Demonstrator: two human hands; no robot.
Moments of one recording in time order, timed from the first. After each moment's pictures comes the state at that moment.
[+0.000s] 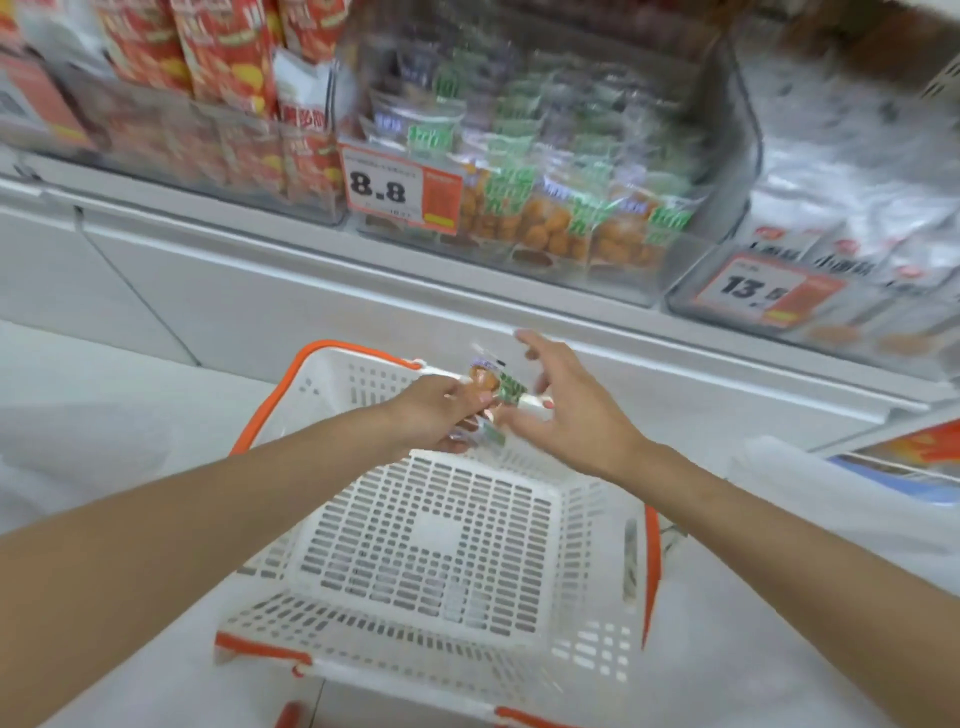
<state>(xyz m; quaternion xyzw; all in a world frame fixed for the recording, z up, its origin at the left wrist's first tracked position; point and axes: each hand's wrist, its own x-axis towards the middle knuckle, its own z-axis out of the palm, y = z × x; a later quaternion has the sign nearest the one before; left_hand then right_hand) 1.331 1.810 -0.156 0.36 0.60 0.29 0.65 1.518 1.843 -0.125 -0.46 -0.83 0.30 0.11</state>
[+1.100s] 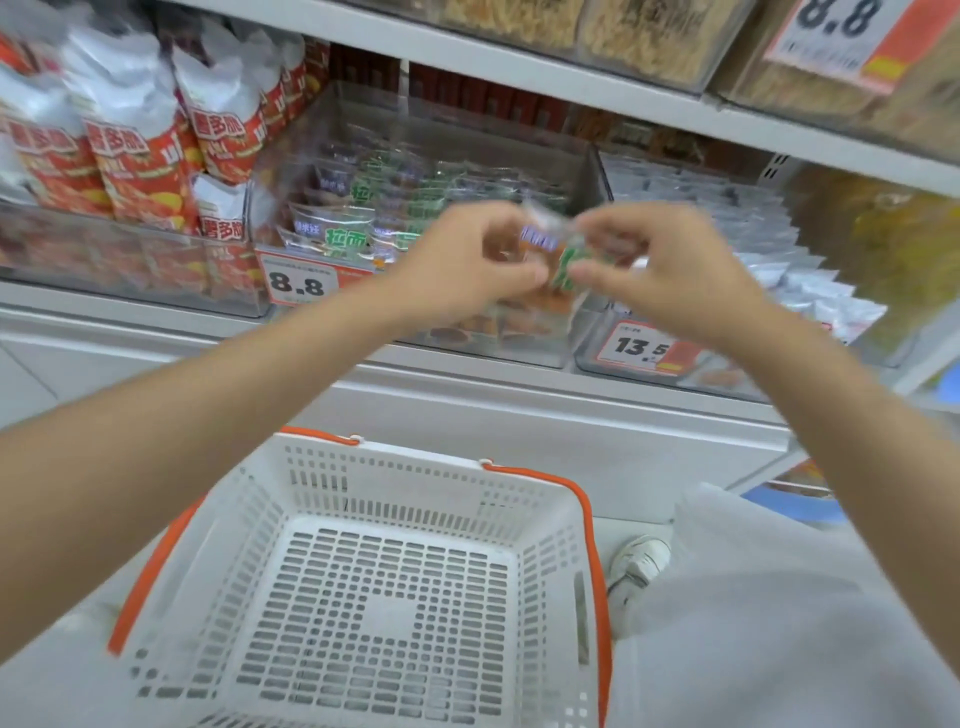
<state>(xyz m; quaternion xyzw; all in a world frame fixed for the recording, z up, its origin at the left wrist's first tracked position) 1.370 1.891 0.030 0.70 0.45 0.43 0.35 1.567 1.902 0.073 -0.45 -0.85 0.10 0.23</state>
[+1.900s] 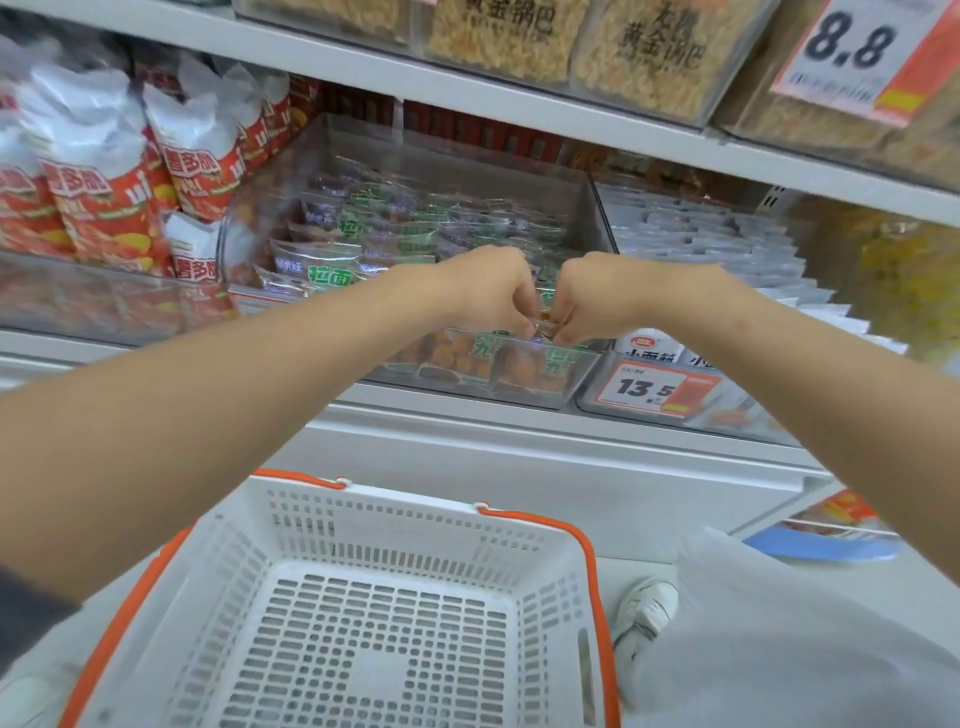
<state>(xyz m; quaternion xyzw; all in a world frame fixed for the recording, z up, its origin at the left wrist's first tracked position) 1.386 1.976 0.024 0.82 0.51 0.12 0.21 1.536 1.988 0.058 -0.46 -0.86 -0.04 -0.20</state>
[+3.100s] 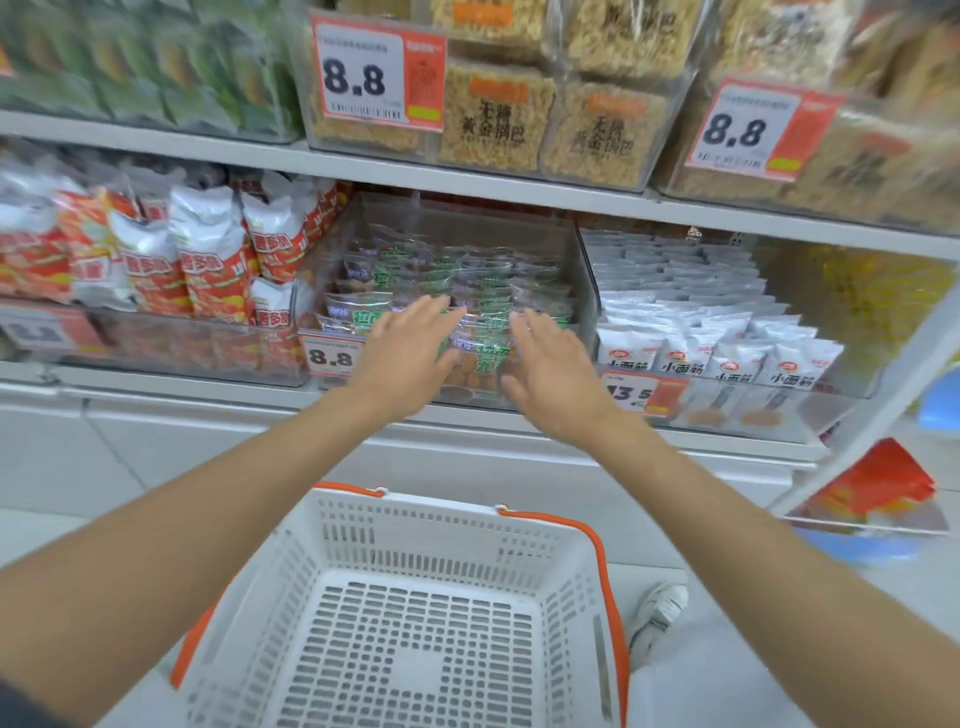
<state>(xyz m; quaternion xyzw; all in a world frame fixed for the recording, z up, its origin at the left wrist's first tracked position) 1.331 1.894 -0.008 0.76 0.63 0.17 -0.03 1.532 1.920 -0.018 -0.49 -0.87 -0.03 0.11</state>
